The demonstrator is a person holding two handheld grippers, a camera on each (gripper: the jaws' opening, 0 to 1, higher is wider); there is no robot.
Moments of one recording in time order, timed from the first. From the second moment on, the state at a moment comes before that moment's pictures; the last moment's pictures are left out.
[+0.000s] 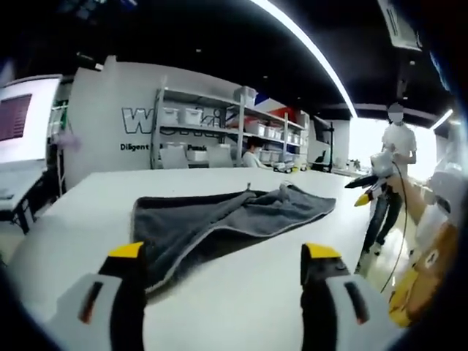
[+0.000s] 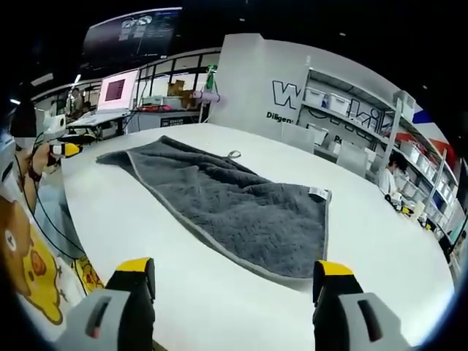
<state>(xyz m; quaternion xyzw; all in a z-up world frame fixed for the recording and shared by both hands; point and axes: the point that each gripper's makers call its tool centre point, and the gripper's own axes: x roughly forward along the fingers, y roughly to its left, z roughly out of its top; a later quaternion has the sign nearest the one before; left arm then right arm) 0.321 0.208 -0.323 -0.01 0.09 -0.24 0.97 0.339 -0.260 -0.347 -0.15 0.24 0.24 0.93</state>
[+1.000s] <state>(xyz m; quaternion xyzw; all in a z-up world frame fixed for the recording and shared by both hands) 0.325 0.216 -0.330 -0.02 0.09 -0.22 0.97 0.376 -0.316 -0.366 -0.08 0.25 0.18 0.95</state>
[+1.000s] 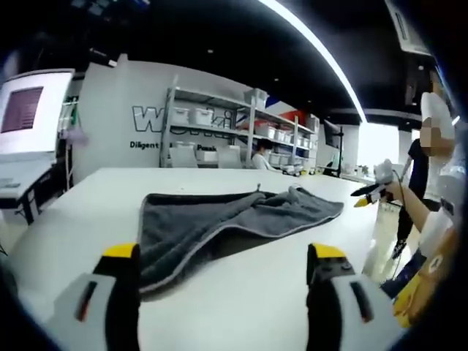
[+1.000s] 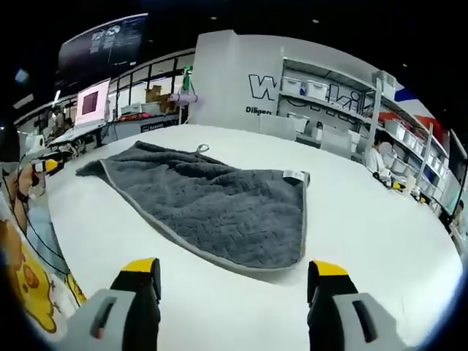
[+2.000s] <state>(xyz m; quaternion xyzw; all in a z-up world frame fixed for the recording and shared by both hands) 0.327 0.216 -0.339 -0.03 0.10 -0.22 0.97 0.419 -0.352 -0.399 -0.07 0.26 0.15 0.95</state>
